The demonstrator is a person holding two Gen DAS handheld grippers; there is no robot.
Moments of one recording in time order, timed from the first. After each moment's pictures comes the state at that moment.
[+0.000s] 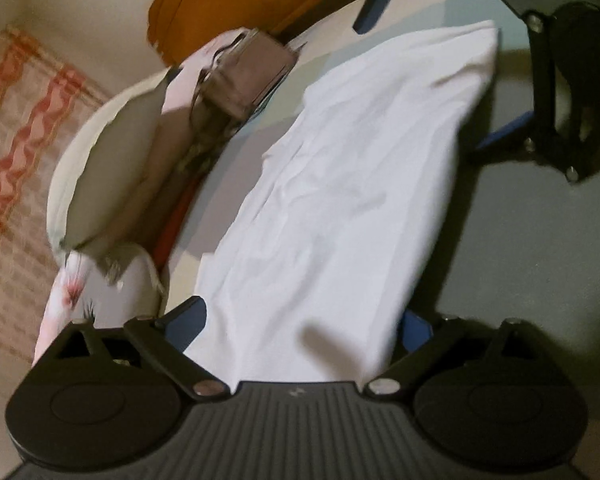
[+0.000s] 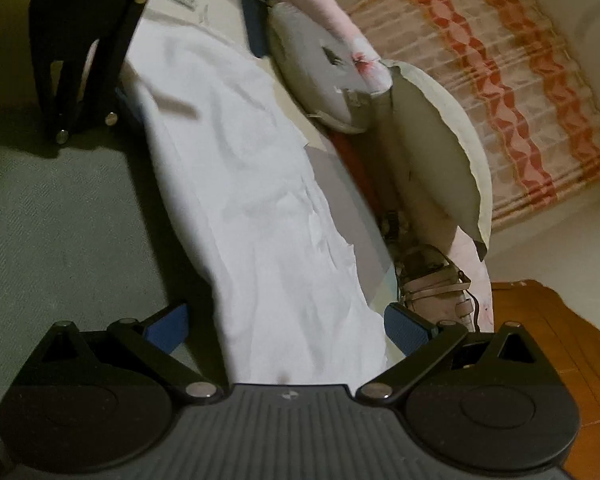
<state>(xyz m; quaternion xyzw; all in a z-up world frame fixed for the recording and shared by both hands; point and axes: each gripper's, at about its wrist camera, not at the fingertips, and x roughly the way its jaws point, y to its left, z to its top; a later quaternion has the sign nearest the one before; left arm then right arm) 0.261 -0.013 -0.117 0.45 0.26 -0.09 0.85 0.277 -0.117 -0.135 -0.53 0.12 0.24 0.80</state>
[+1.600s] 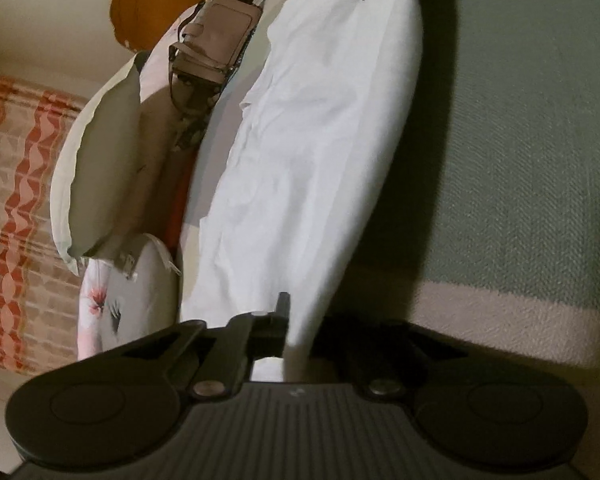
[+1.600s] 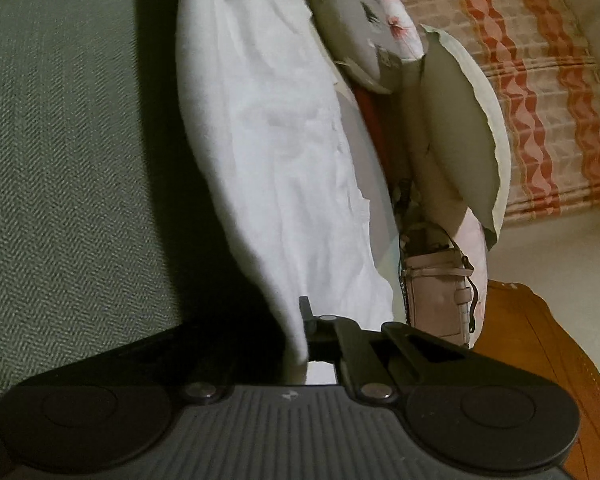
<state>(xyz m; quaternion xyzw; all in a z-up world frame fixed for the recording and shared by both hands) 0.276 -0.010 -0.158 0.56 0.28 -0.05 0.78 0.302 -0.127 -0.172 -0.61 0.14 0.20 0.75</state>
